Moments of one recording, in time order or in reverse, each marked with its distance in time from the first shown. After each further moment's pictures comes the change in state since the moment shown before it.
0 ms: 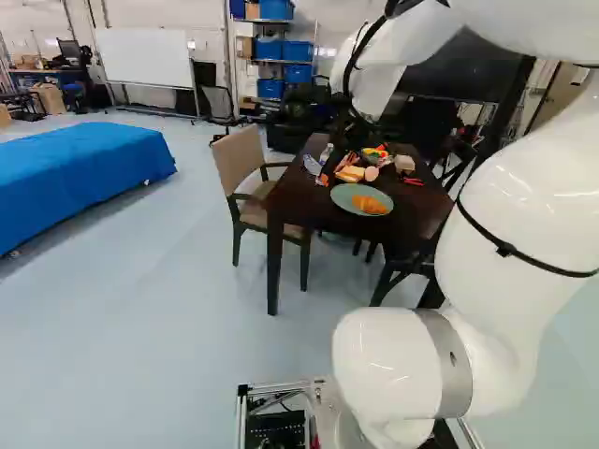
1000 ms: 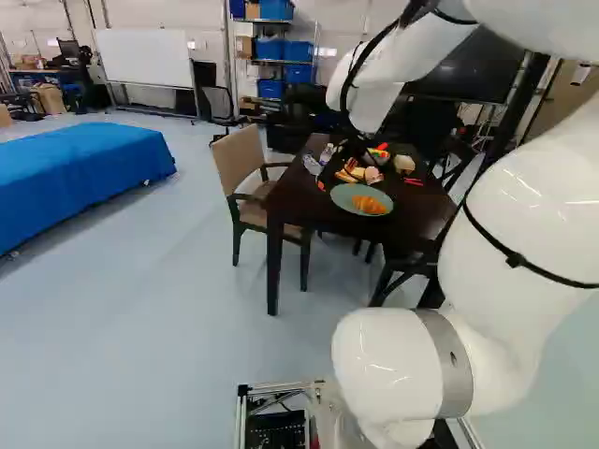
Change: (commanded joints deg) arm 1.1 2.3 8.0 -1.5 13.1 8.4
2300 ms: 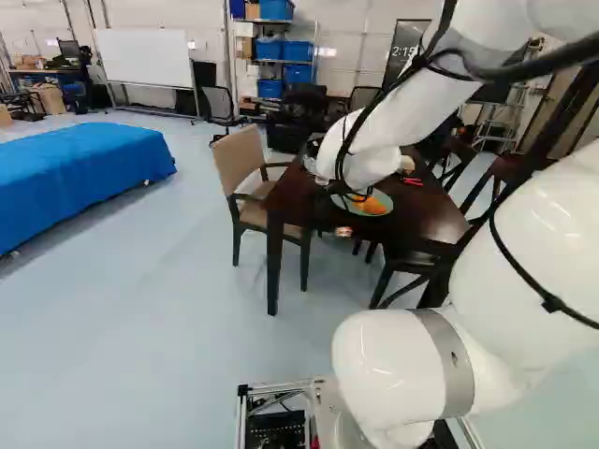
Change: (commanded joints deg) arm 3.3 7.2 24.4 -4.6 40.0 25.7
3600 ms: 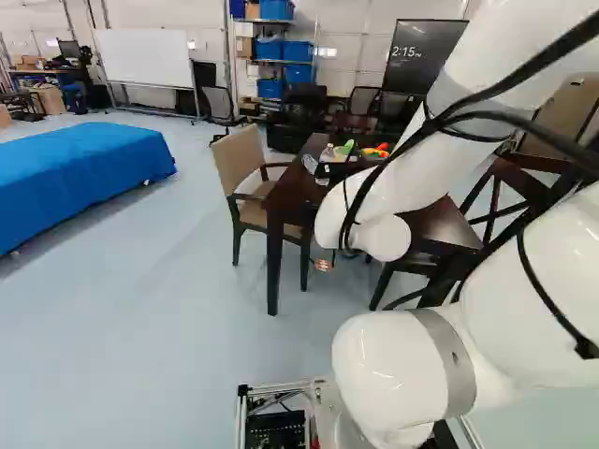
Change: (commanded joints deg) arm 2.5 5.4 18.3 -3.4 30.1 19.4
